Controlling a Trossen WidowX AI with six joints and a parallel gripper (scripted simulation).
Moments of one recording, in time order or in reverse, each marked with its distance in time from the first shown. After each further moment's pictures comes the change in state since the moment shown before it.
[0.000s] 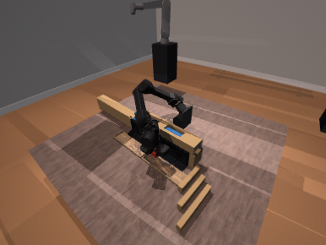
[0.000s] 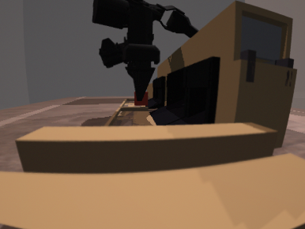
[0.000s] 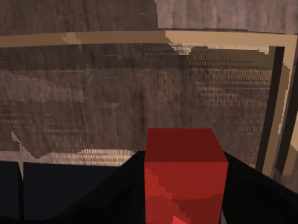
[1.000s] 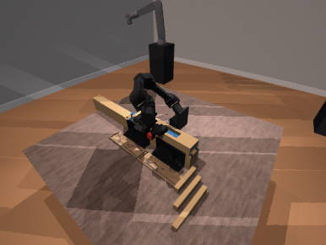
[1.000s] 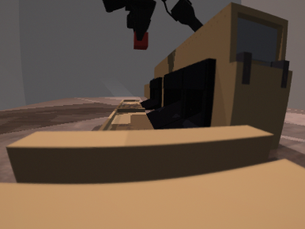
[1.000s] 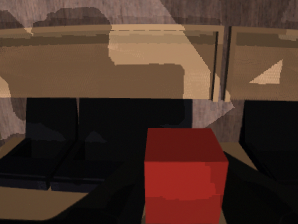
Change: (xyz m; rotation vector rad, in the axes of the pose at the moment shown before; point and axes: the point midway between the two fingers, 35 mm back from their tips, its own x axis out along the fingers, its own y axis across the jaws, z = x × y) arm -0.135 0.002 -0.007 -0.010 0.000 -0.003
